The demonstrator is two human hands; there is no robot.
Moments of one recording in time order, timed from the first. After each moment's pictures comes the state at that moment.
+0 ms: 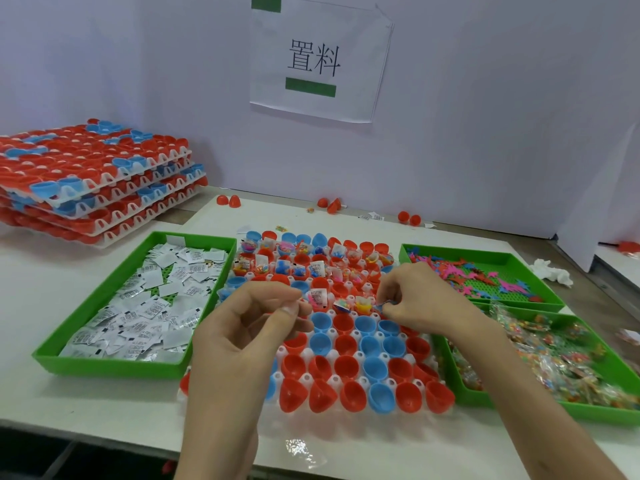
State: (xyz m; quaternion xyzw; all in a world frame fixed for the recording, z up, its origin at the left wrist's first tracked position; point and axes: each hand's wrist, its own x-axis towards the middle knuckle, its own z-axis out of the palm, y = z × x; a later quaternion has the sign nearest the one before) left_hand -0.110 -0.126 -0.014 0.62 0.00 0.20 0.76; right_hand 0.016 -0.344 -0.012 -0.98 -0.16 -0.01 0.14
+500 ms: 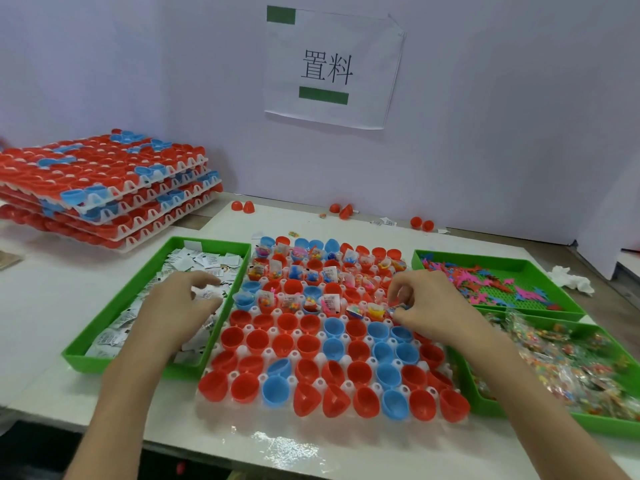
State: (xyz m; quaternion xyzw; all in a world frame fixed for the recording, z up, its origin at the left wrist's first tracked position) left_hand -0.026 -0.012 -0.037 0.93 0.13 0.10 0.34; right_hand 0.015 -0.344 -0.019 -0.98 -0.12 -0.03 0.18
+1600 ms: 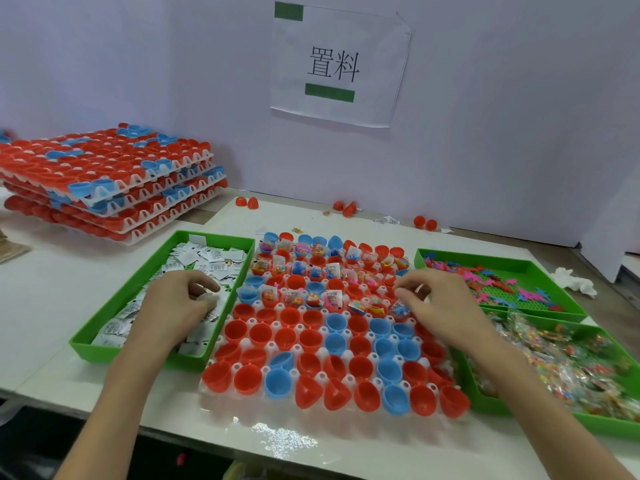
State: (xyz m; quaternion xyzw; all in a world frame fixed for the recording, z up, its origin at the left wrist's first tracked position) left_hand -0.024 -0.002 -0.051 0.90 0.14 0.14 0.39; right_hand 0.019 -0.360 -0.038 -0.95 -0.14 -0.13 0.25
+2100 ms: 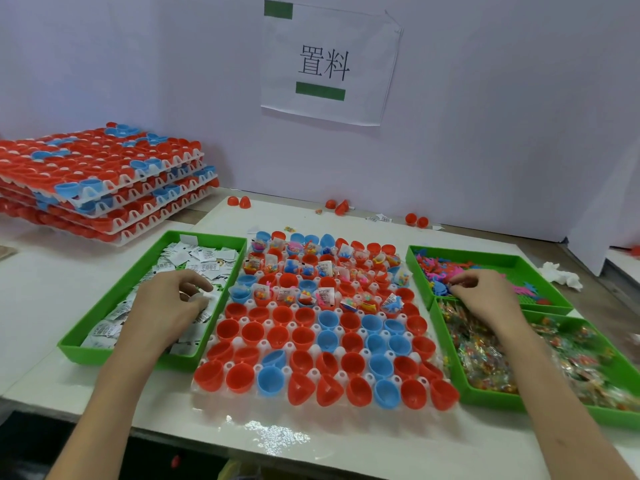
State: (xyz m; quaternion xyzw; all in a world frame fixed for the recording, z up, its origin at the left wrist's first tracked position) left_hand -0.024 -0.001 -0.053 0.90 0.13 0.14 0.38; right_hand 0.046 -0.432 -0.046 -0.95 0.13 -0.12 0.26
